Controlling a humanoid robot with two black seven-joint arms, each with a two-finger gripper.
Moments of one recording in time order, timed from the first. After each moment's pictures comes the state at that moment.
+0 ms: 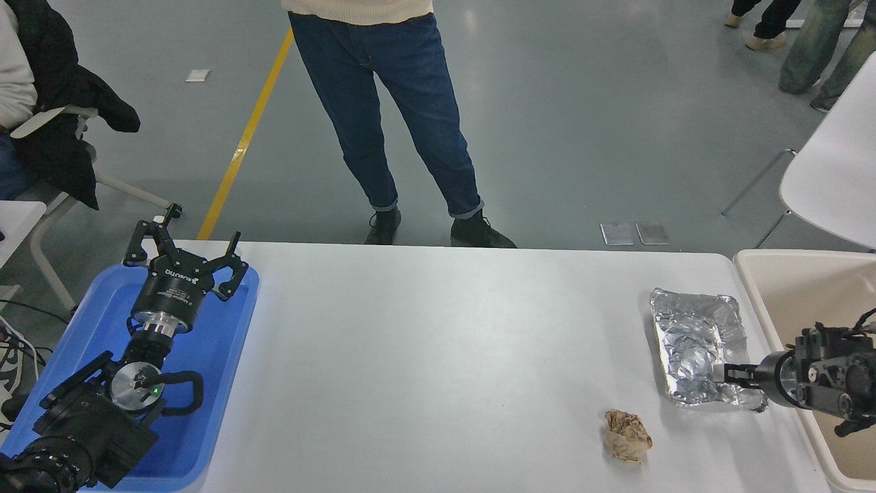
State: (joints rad) left arm -0.60 0.23 -0.89 -0.31 -0.14 -0.79 -0.37; right arm 0.94 -0.49 -0.91 0.66 -0.56 0.04 0.07
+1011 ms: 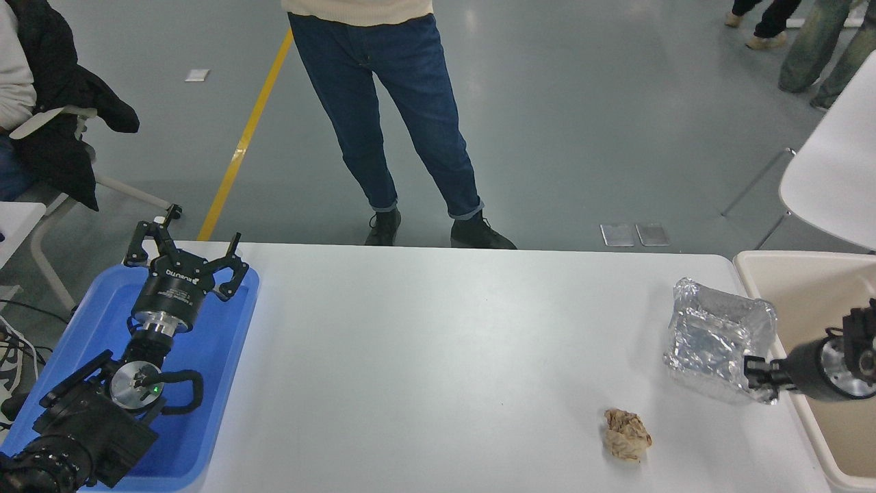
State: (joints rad) left arm -0.60 0.23 -0.89 -0.31 -0.14 -0.79 -0.36; right arm 1.56 -0.77 -1.12 1.29 -0.56 0.35 0.07
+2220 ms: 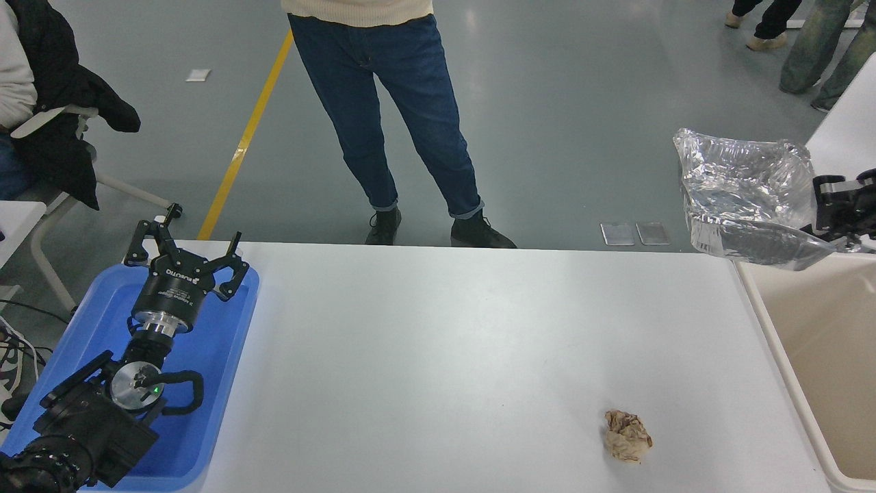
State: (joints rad) left arm -0.60 0.23 -0.89 -0.31 -0.14 -0.79 -0.36; right arm 2.45 -0.78 -1.48 1.40 -0.46 0.78 0.07
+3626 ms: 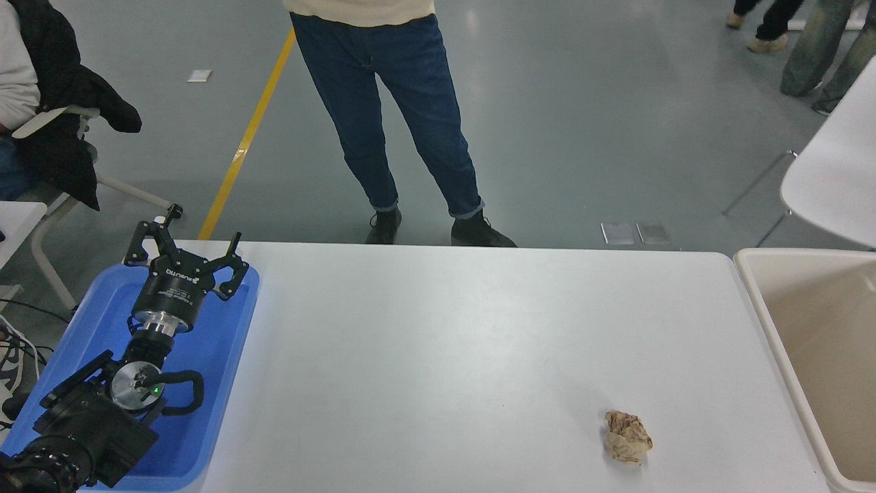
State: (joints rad) left arm -0.60 0.23 -0.89 -0.31 -0.14 -0.79 -0.37; right arm 1.47 -1.05 -1.22 0.82 -0.46 0.41 0.07
